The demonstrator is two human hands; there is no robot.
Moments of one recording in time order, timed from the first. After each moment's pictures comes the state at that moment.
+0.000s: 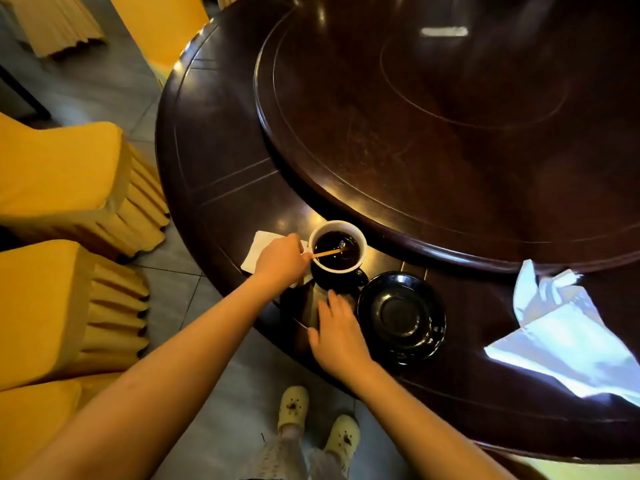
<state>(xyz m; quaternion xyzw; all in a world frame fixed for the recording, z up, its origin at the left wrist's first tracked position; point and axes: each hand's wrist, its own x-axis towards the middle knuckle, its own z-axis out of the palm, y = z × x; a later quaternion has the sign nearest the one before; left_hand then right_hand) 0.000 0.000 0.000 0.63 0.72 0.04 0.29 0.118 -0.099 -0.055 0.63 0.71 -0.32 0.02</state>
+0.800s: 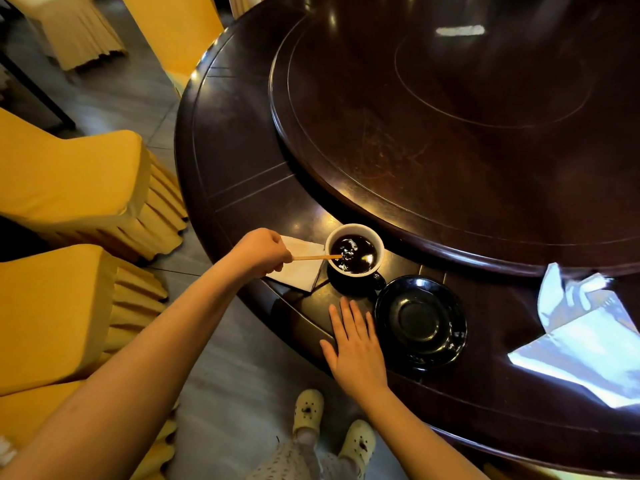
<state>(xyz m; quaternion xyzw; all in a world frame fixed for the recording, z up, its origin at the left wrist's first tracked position) -0.052 0.008 0.039 0.51 0.75 0.04 0.43 0.121 -0.125 -0.119 0.62 0.77 -0.17 0.00</state>
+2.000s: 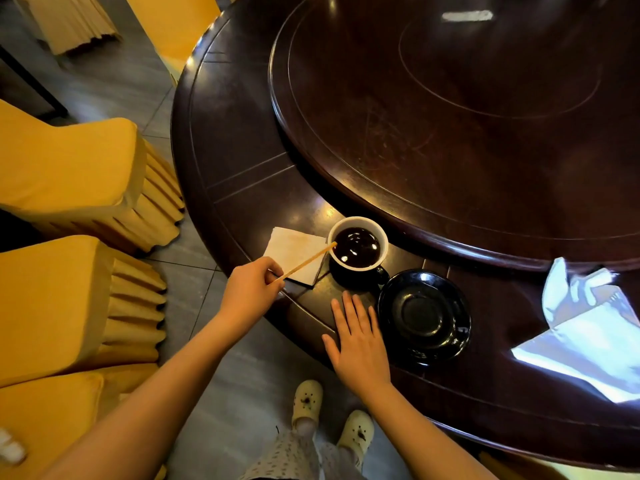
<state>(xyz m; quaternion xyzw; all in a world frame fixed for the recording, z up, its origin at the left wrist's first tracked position) -0.069 -0.055 -0.014 0.59 0.73 0.16 0.30 0.120 -0.126 -0.121 0.62 0.77 -0.13 -0.02</state>
